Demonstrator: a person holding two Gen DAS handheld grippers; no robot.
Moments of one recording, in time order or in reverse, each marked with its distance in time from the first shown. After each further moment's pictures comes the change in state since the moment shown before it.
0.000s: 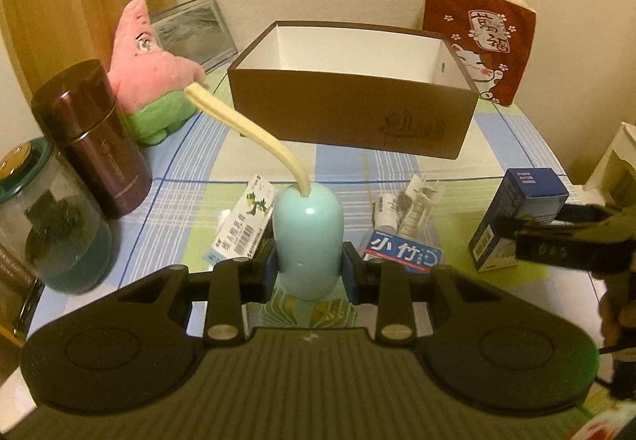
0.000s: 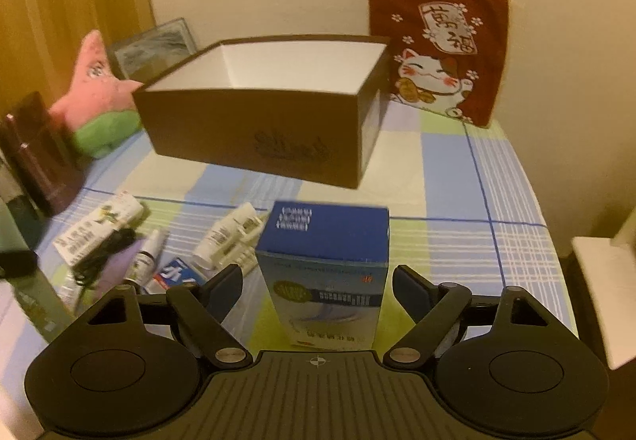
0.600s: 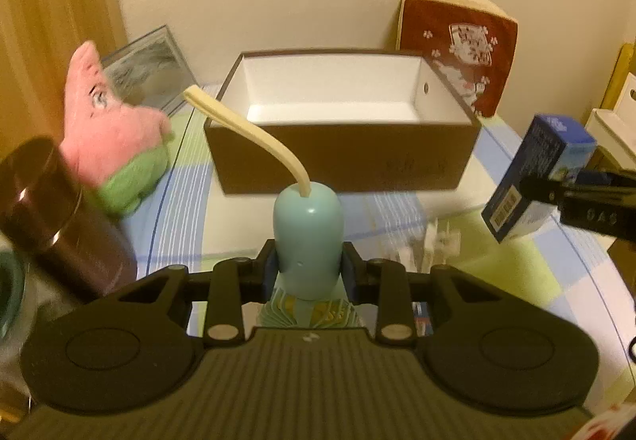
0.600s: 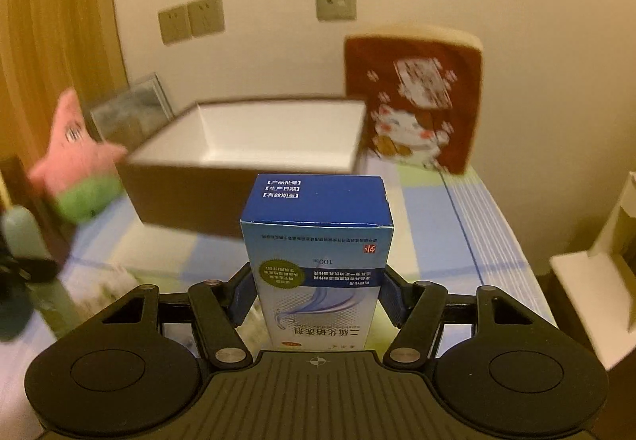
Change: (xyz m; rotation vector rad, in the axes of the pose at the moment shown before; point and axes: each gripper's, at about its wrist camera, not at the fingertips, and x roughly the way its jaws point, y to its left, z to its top) left arm 0.042 0.043 0.071 0.126 -0.033 -0.130; right arm -0.022 0.027 0.058 0.063 -0.153 -0.054
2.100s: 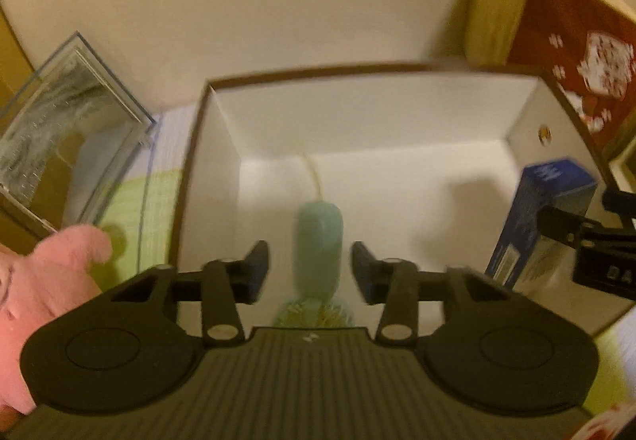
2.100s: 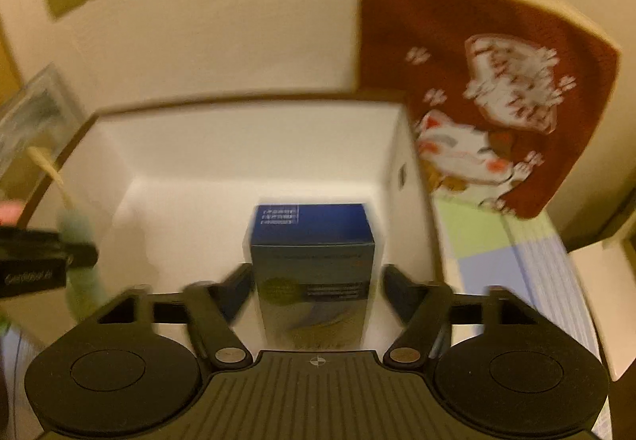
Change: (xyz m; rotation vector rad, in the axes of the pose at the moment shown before) left arm 0.252 0.044 0.172 0.059 0.187 0.008; right arm 0.234 -0.004 0.121 0.108 0.191 -0.142
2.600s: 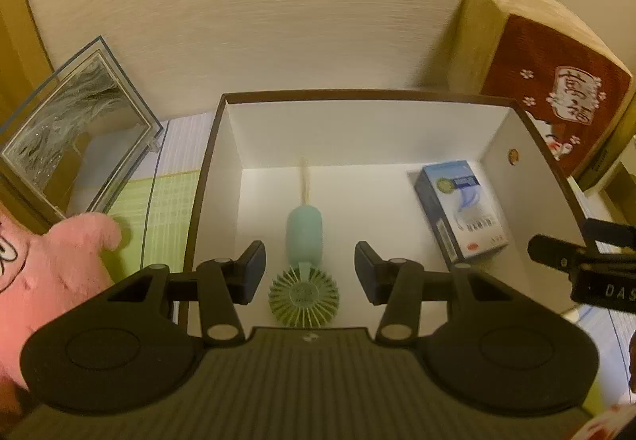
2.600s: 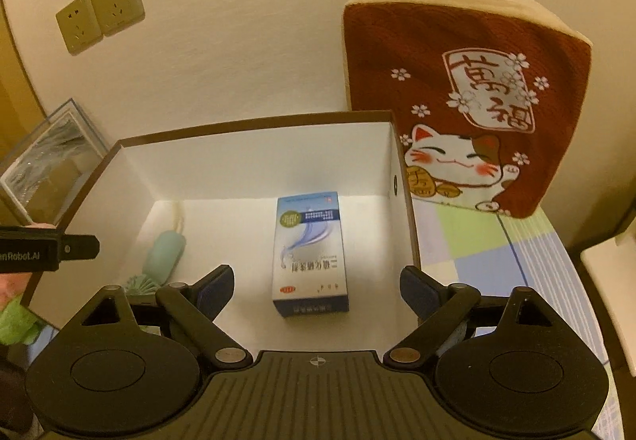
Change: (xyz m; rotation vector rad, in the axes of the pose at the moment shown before) left arm -0.043 0.007 -0.018 -0.039 -0.060 -0.061; right arm -0.036 -0.018 -0.007 0.016 -0.007 0.089
